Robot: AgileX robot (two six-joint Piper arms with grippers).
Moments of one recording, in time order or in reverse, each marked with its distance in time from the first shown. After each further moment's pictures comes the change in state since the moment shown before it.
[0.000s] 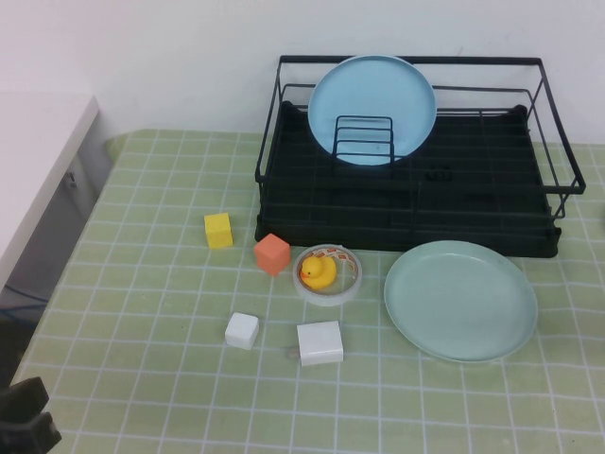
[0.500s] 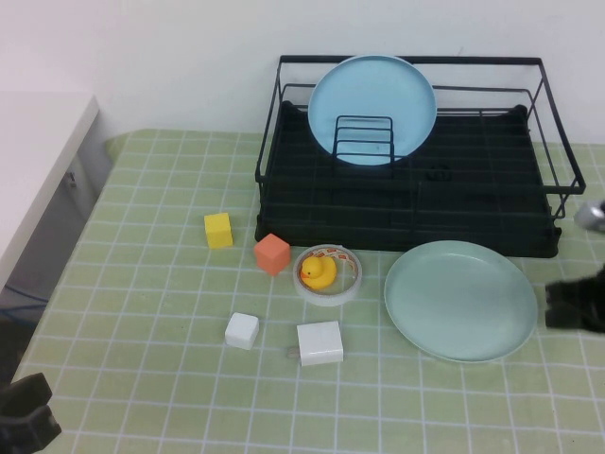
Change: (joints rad) right arm 0.032 0.539 -0.241 0.353 -0.135 -0.337; left arm 0.000 0.005 0.008 -0.055 -0.030 0.000
